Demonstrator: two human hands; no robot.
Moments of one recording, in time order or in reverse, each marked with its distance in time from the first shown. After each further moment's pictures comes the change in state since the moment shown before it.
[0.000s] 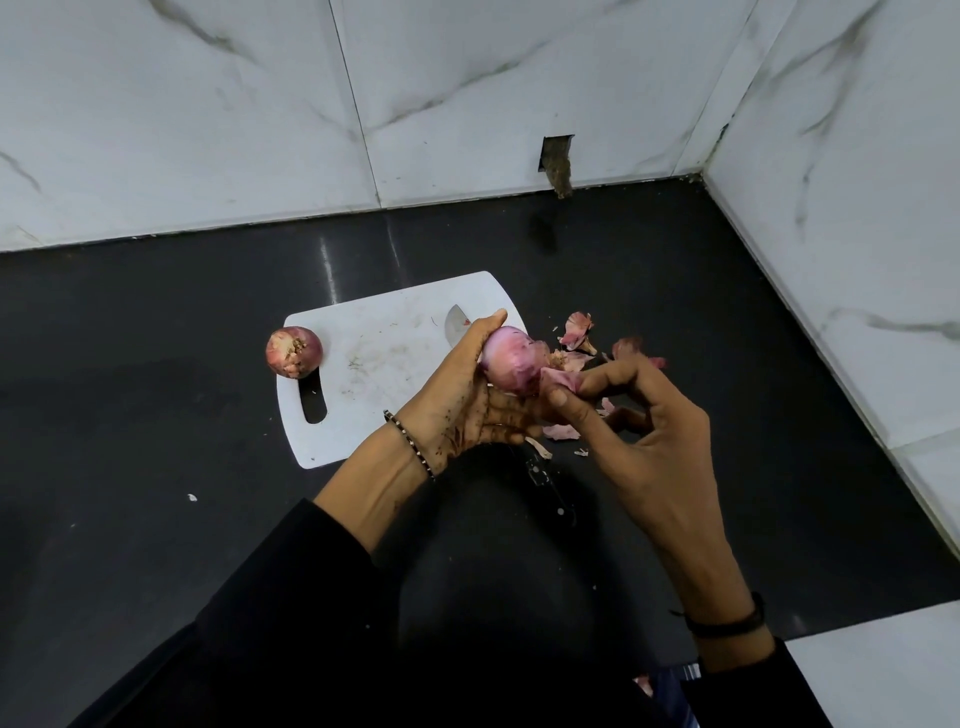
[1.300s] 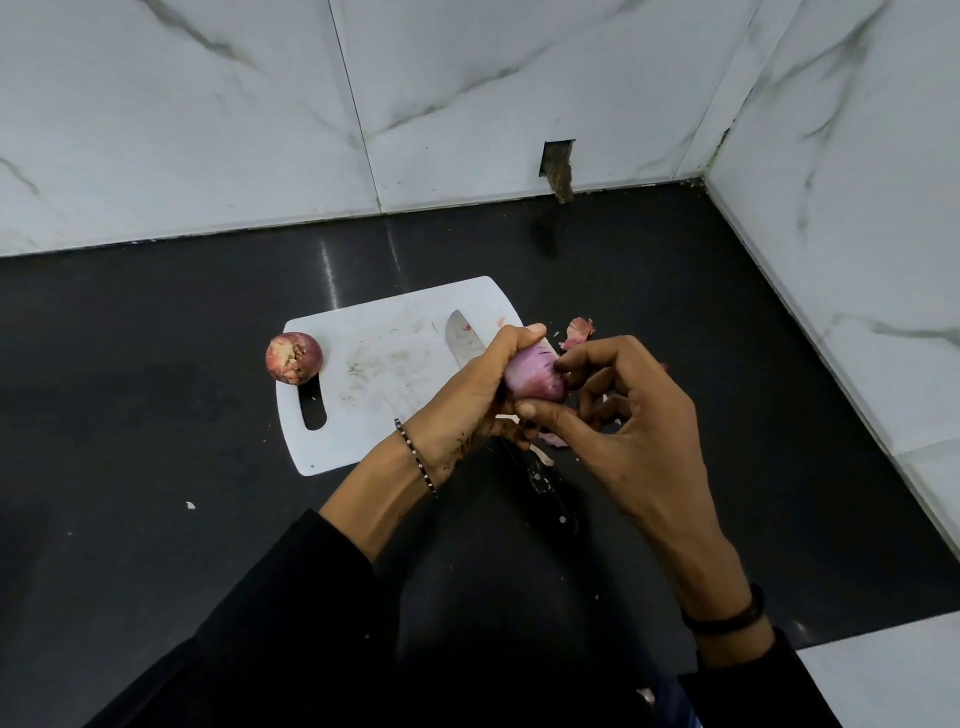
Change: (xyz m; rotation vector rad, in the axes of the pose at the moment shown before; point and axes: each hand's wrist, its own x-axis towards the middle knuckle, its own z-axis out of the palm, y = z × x) left_hand 0.004 -0.001 0.008 0.144 0.051 0.264; right_hand 0.016 -0.010 0.007 -0.184 -0.053 -0.097
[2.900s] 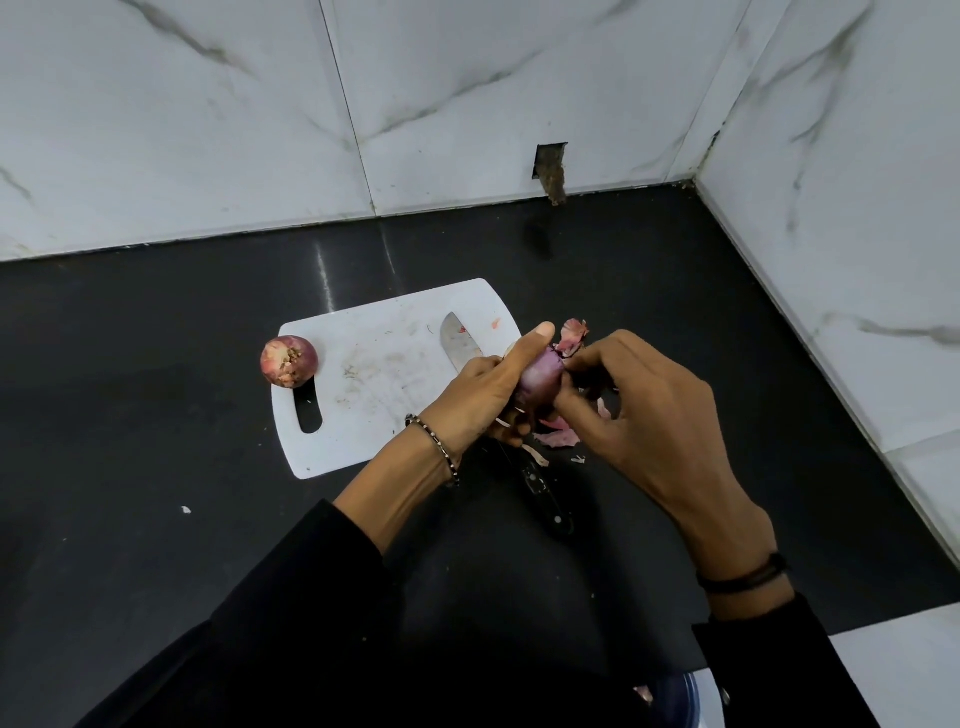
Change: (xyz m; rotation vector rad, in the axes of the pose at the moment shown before) left_hand 0.004 0.001 0.008 0.175 0.101 -0.027; right_hand 0.015 0.023 -0.018 -0.520 -0.081 -0.192
